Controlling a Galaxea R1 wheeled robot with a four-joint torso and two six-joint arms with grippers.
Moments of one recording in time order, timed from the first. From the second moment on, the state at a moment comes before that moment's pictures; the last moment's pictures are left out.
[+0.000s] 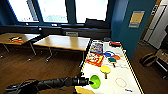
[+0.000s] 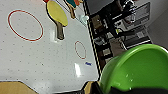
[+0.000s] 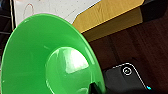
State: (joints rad) left arm 0.47 2.62 -1.54 -0.15 0.21 -0.39; right arm -1.00 1.78 -1.24 -0.03 0.00 0.65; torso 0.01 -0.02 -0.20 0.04
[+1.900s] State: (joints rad) left arm 0.88 2.37 -1.41 0.10 0.10 -0.39; right arm -1.13 1.95 -1.39 -0.11 0.01 0.64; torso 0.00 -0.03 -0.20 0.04
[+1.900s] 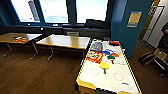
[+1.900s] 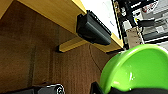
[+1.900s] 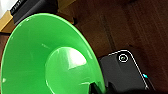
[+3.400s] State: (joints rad) left arm 1.13 2.60 -1.75 0.26 0.05 -0.37; right arm -1.30 2.42 -1.90 -0.27 0.03 0.63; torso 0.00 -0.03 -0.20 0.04
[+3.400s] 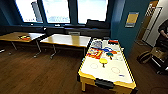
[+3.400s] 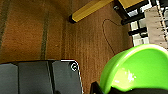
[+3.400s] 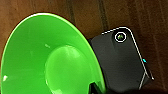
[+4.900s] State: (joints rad) left arm 1.23 2.71 -2.08 0.34 0.04 -0.36; right arm -1.37 2.74 -2.38 -0.38 0.03 0.63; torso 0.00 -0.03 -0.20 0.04
